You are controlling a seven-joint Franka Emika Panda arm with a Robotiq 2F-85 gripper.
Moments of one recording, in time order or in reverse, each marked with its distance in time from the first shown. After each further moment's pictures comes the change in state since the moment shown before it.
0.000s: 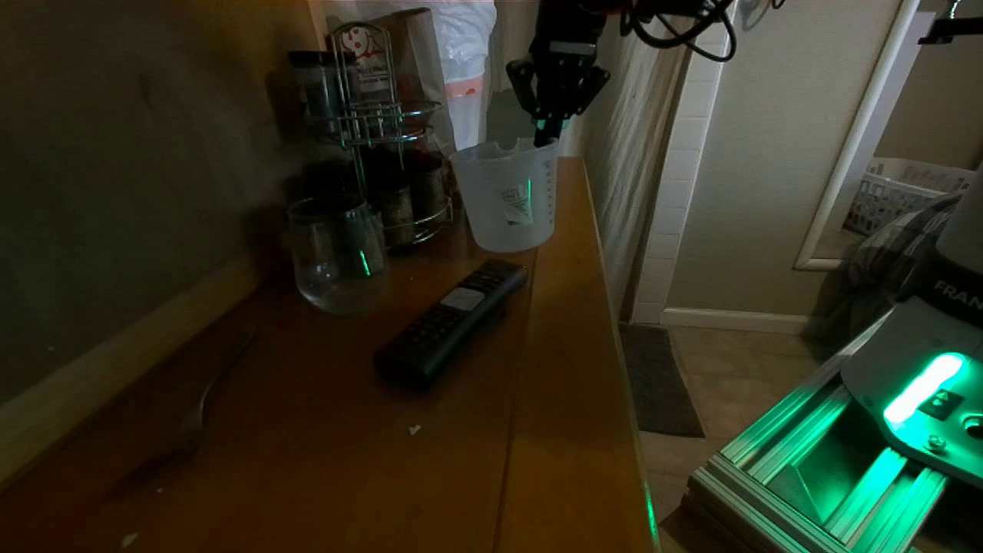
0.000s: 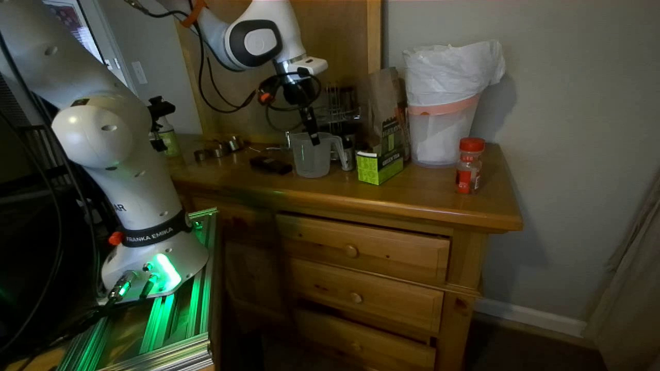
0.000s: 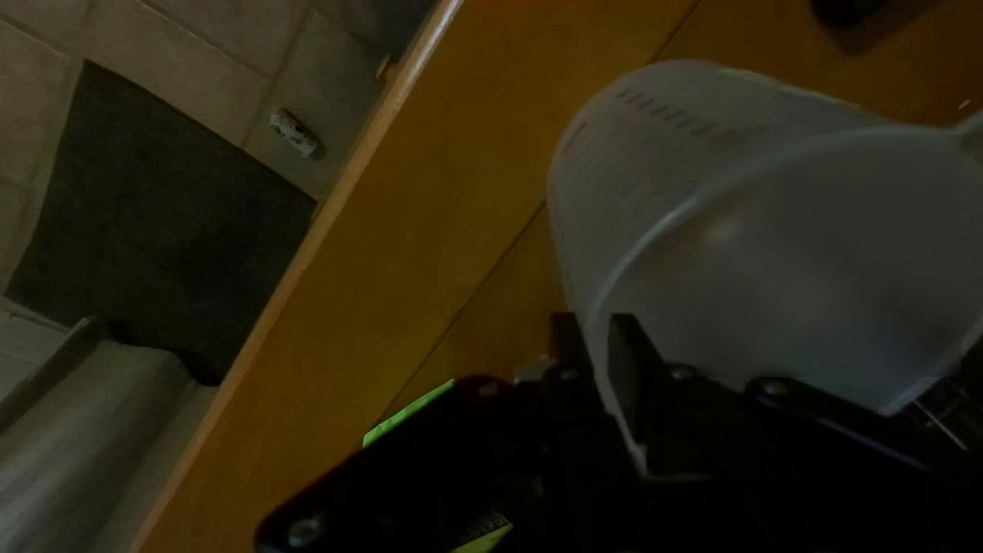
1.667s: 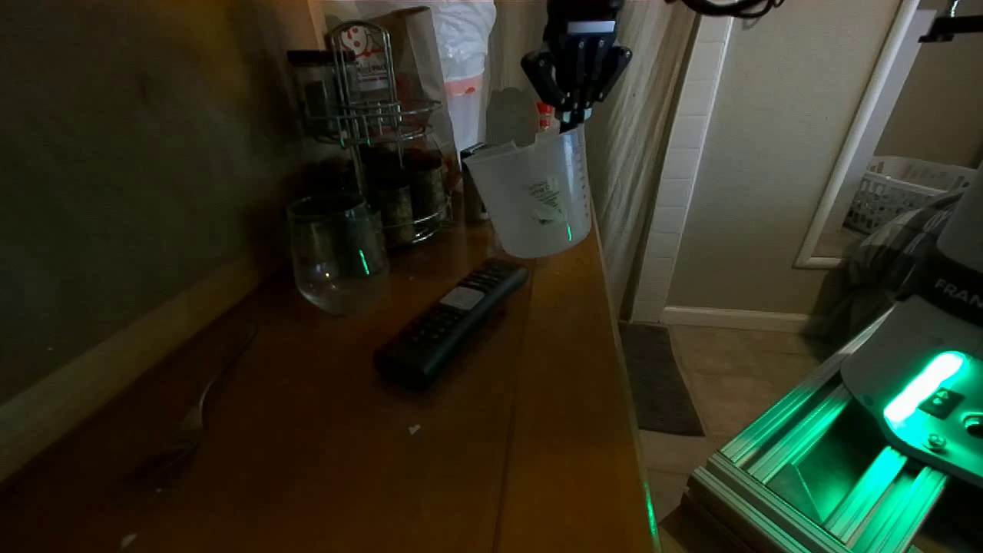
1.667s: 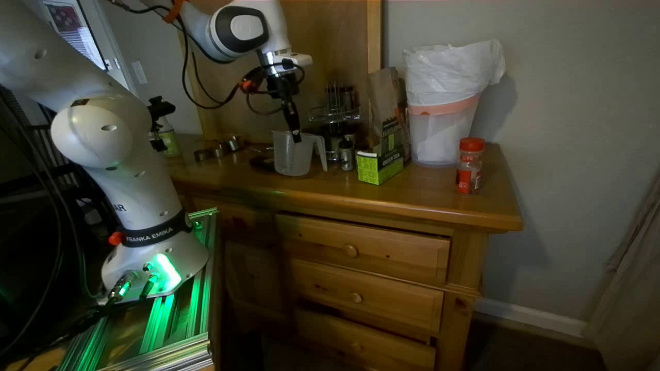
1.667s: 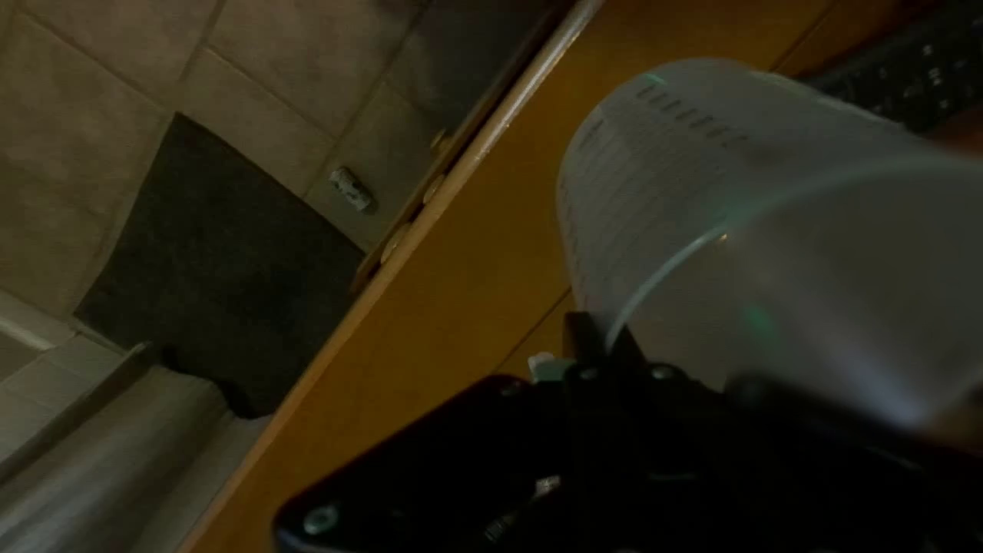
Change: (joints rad) arm 0.001 -0.108 0.082 0.002 -0.003 -0.226 0.021
